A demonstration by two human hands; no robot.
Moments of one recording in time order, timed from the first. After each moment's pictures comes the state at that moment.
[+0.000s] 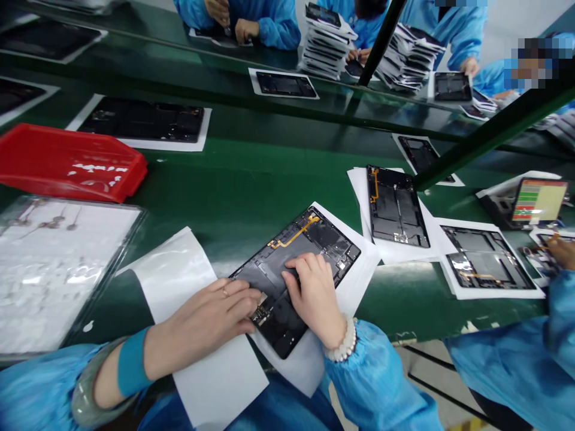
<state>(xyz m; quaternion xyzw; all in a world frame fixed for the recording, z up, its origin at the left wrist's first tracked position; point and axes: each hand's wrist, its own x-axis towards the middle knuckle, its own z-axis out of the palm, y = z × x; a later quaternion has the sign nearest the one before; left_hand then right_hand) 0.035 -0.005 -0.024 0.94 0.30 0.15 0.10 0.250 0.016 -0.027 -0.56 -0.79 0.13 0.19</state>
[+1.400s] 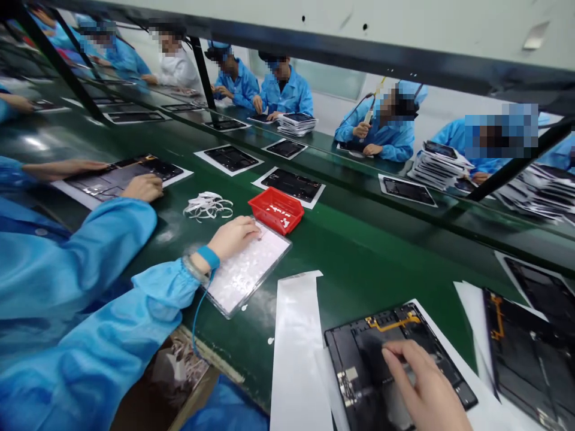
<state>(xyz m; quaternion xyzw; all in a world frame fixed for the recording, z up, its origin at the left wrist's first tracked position) -0.201 0.041 0.001 0.67 0.67 0.31 -0.01 0.263 0.050 0.008 -0.51 -0.81 0.23 0.19</state>
